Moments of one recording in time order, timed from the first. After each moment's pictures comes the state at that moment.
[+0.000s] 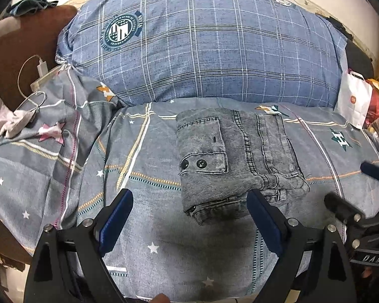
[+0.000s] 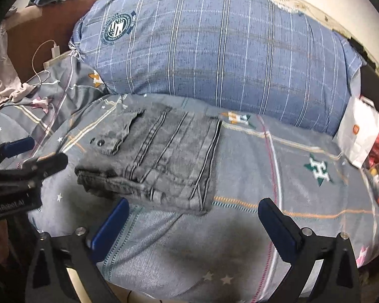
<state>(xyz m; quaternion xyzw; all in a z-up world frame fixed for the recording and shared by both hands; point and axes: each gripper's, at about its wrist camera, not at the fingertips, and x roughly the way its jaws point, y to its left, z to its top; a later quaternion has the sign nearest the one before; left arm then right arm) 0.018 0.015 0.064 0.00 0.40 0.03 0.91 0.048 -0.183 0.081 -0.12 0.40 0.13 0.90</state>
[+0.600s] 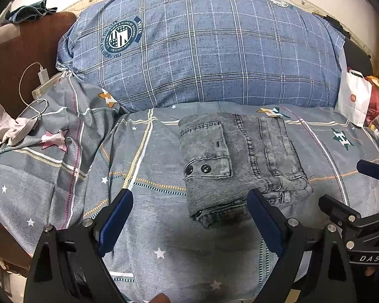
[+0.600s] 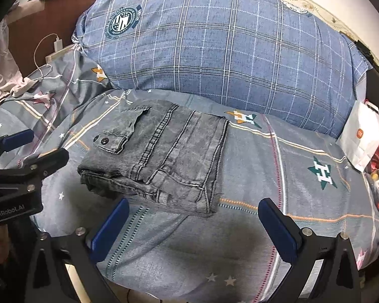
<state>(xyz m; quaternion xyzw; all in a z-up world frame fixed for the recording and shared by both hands) 0.018 0.020 0.062 0.01 0.39 0.04 0.92 0.054 -0.170 0.073 -0.12 0.42 0.14 0.89</state>
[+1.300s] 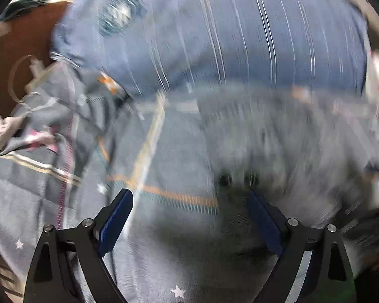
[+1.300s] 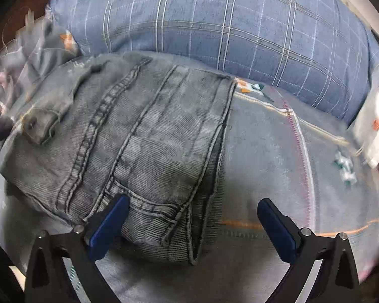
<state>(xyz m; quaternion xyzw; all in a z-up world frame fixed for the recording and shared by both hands) 0.086 0.043 -0.005 0.06 0.45 0.08 0.89 0.138 -0.170 -0.008 -0.12 0.47 0.11 0.87</state>
